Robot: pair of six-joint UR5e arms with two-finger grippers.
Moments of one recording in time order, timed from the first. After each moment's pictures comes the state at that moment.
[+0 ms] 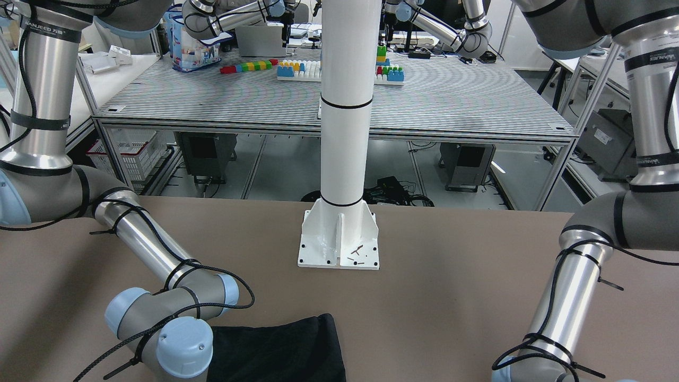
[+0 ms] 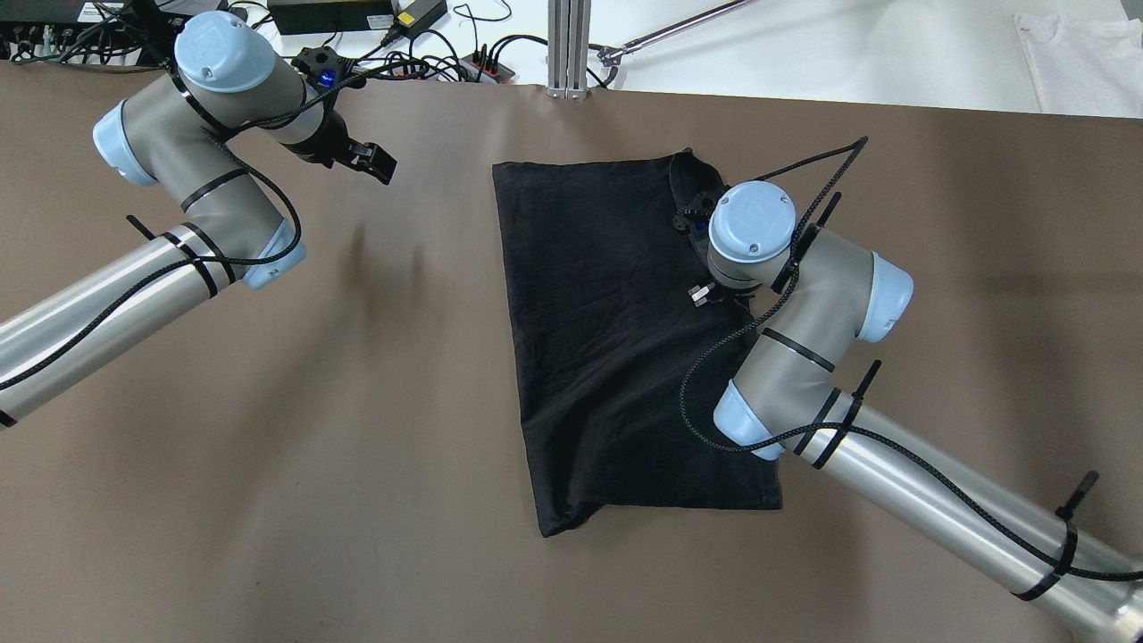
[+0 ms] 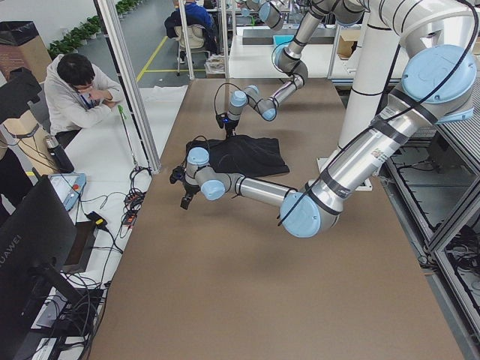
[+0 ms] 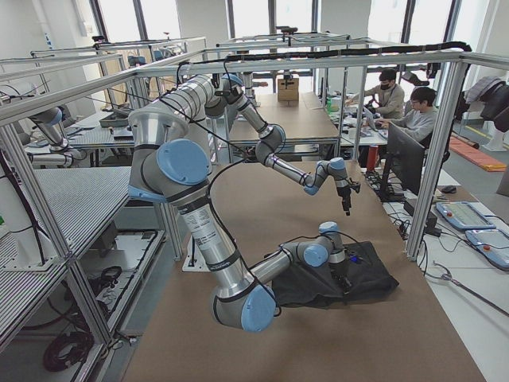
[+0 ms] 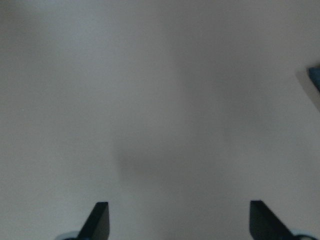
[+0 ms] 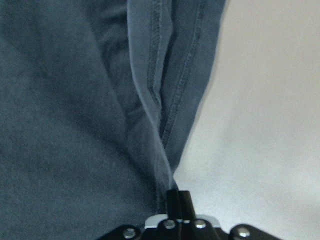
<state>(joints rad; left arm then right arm) -0.99 -2.38 -1.00 -2.21 -2.04 -0.67 0.78 -0.93 1.39 -1.43 1.72 0.54</state>
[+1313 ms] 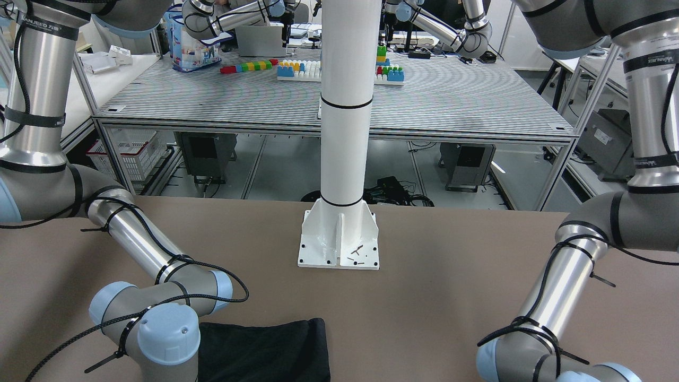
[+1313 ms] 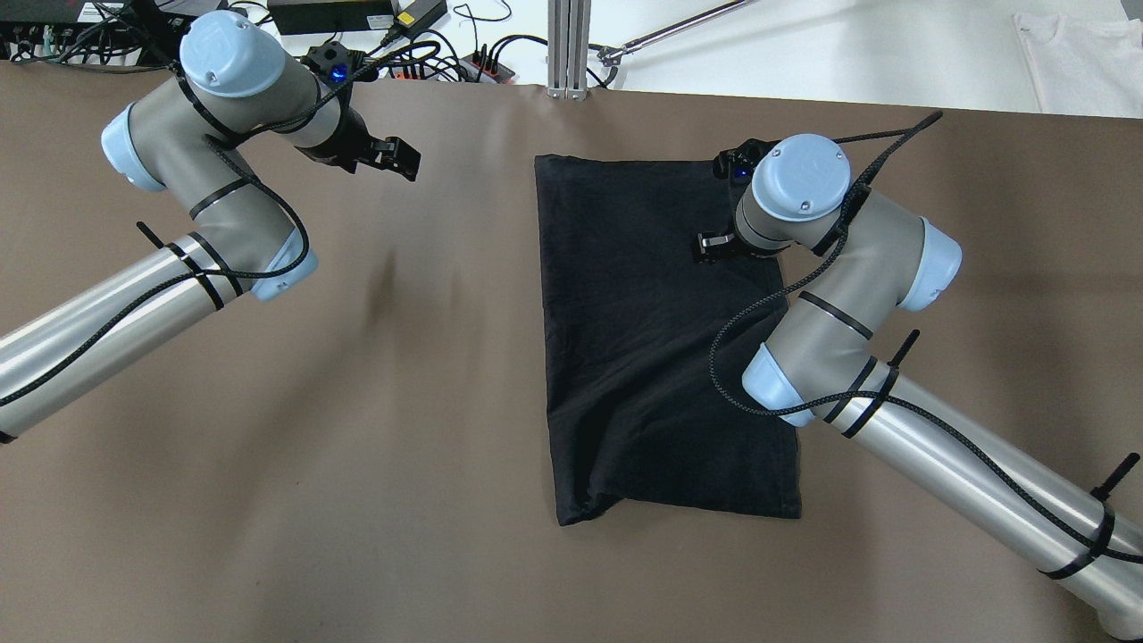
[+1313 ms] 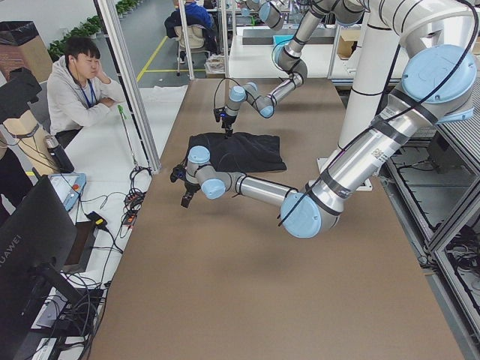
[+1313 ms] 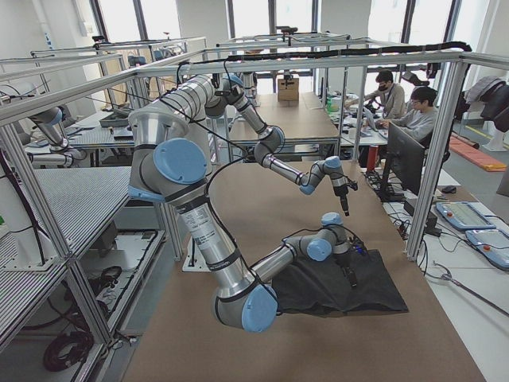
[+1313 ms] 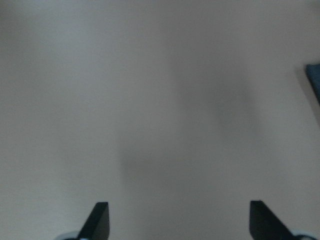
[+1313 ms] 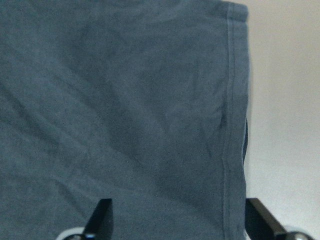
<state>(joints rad) -0.95 -2.36 -1.13 -2.20 -2.03 -0.88 0.82 -0.92 1.45 -1.37 1.76 0.81</state>
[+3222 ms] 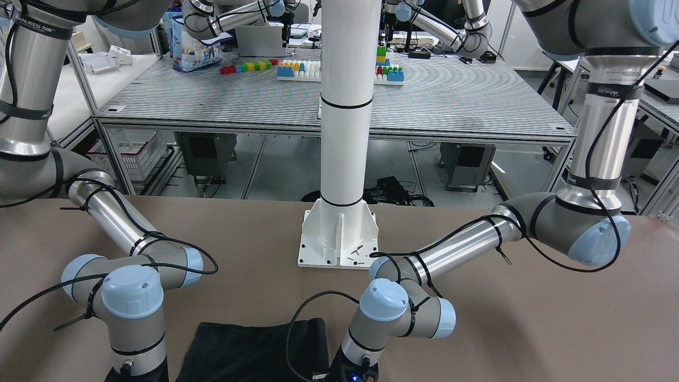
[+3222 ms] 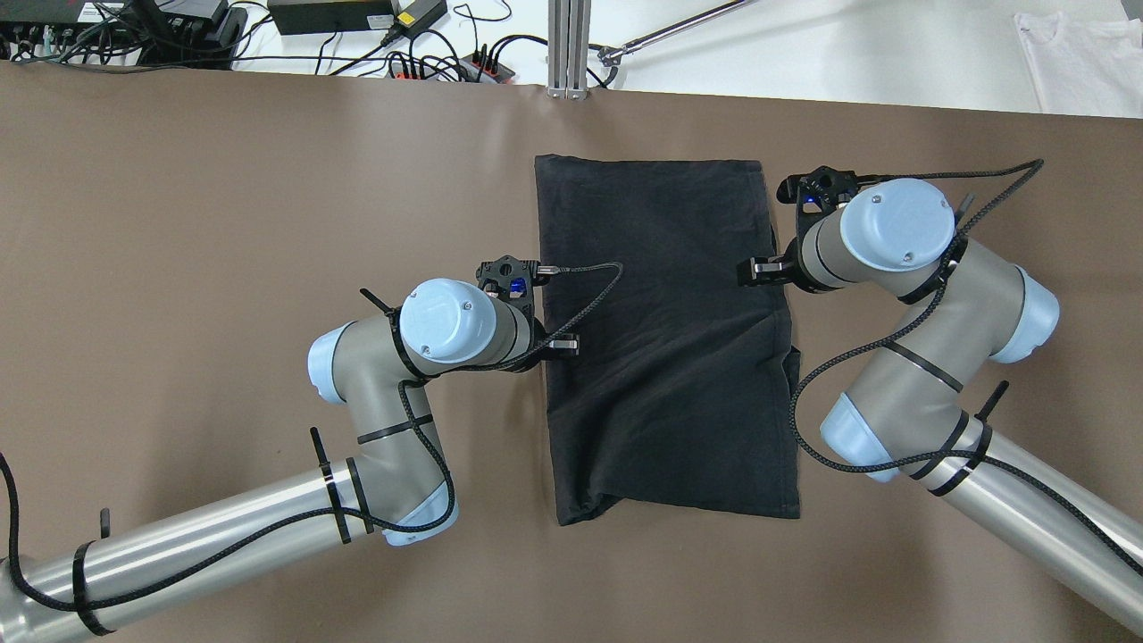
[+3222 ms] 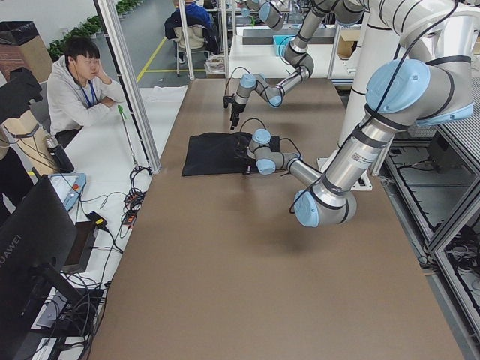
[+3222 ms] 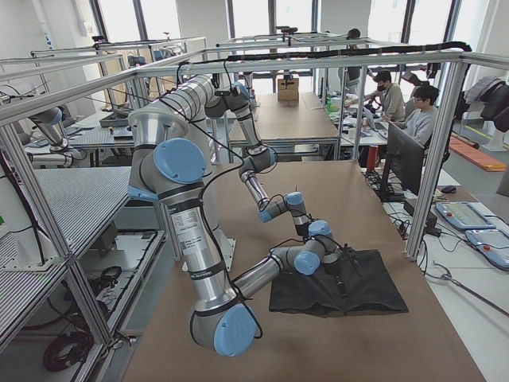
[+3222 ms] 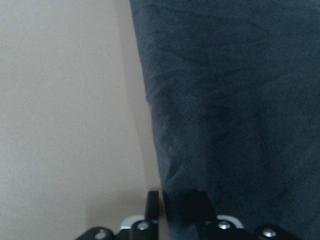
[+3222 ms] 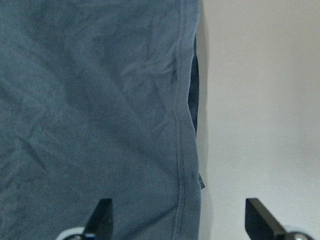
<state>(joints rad) -0.53 -2.39 -1.25 -2.20 -1.73 -1.26 0.83 -1.12 1.64 -1.29 1.78 0.91</state>
